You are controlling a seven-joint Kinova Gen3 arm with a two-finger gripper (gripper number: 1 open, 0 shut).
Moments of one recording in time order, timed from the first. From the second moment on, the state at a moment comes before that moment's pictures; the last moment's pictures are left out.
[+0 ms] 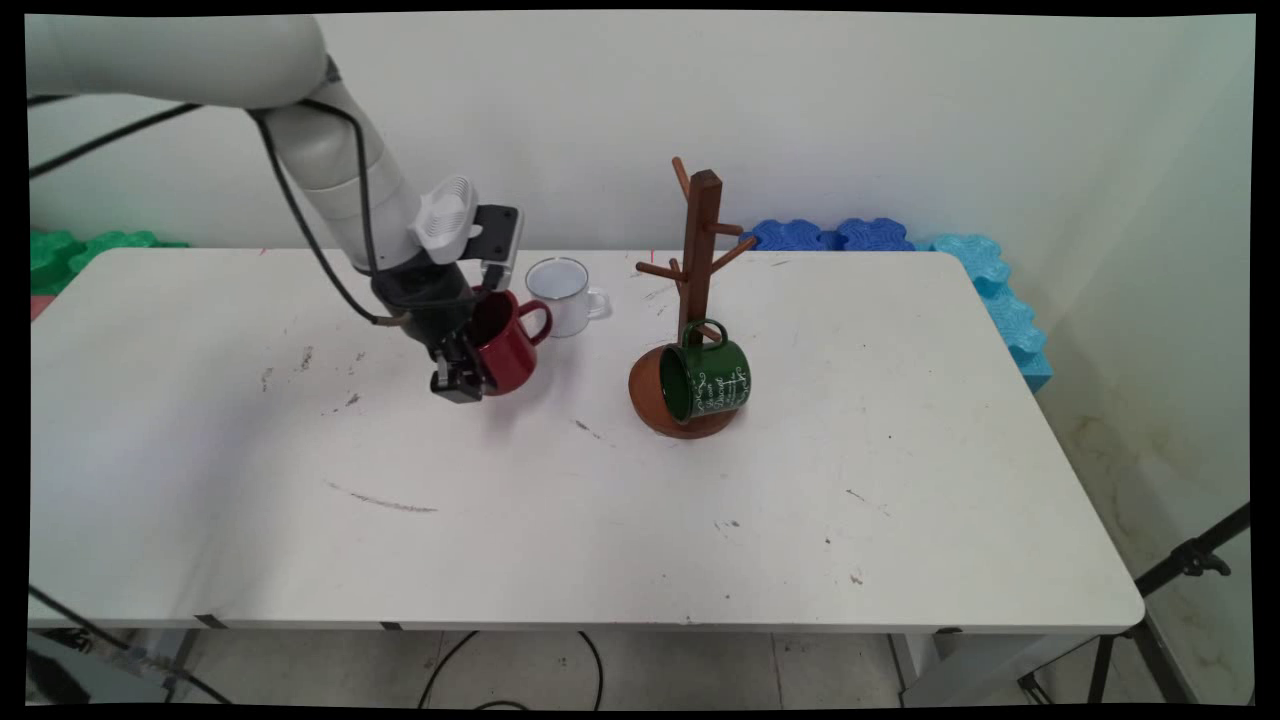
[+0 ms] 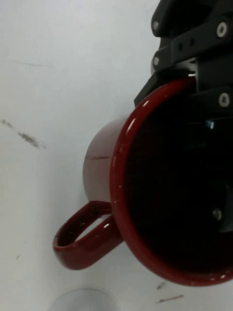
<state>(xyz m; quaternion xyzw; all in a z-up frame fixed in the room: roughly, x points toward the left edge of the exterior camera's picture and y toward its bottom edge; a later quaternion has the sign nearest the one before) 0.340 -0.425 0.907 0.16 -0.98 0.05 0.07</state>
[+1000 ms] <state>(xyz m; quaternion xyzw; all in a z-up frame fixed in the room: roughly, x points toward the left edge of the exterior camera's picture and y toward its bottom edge) 0.346 -0.487 0.852 0.07 -0.99 0.02 0.08</state>
